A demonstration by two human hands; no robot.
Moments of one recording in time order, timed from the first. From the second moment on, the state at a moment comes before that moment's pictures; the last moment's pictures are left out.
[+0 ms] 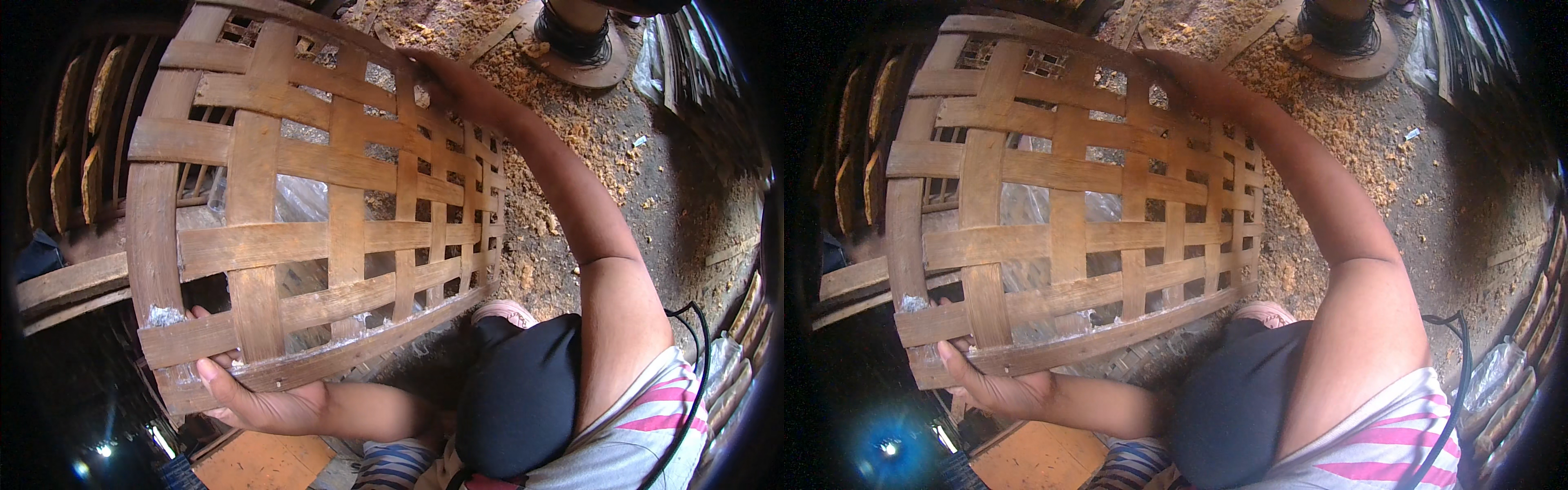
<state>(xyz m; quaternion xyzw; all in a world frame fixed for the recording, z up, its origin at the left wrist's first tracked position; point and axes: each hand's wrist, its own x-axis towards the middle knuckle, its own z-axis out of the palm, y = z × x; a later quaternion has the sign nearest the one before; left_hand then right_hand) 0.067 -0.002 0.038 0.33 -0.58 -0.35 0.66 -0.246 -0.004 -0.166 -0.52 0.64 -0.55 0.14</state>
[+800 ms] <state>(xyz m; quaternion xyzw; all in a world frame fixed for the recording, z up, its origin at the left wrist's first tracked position) 0.070 -0.012 0.030 0.35 -0.58 -0.31 0.67 -0.221 -0.015 -0.179 -0.49 0.70 -0.47 -0.23</state>
